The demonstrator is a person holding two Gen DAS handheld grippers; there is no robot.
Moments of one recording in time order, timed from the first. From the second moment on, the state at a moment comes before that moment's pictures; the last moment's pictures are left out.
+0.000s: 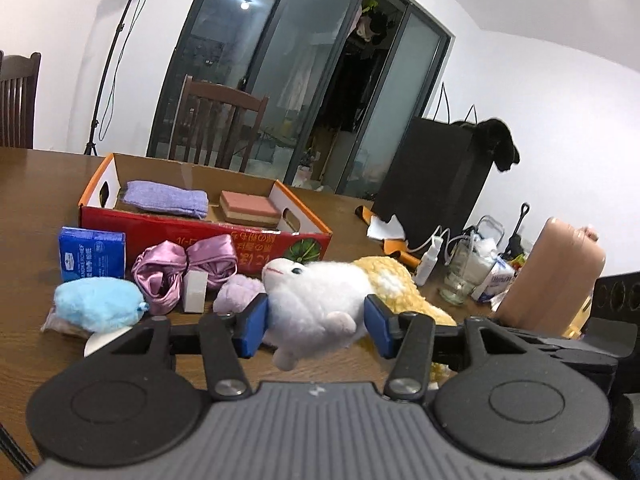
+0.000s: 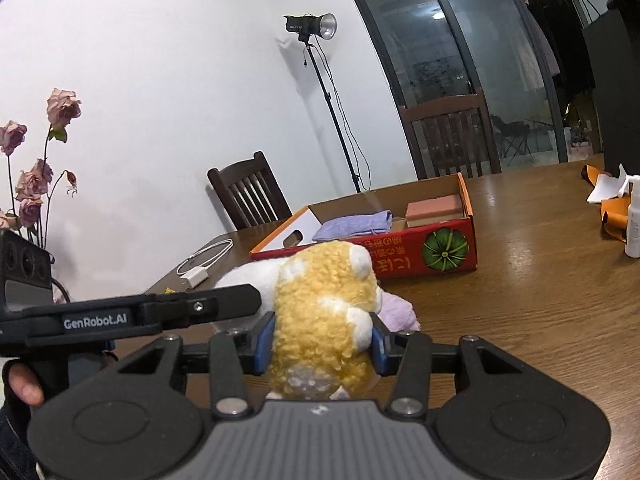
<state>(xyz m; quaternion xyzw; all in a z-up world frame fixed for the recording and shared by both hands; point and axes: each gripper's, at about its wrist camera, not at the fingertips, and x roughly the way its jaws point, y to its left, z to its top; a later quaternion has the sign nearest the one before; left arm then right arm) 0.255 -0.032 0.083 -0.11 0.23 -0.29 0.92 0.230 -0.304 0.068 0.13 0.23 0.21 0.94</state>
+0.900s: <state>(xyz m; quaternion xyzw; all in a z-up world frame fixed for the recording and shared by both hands) 0.579 -0.084 0.052 -0.11 0.34 -0.30 0.88 0.521 -0.333 0.056 0.11 0.30 0.13 0.94</state>
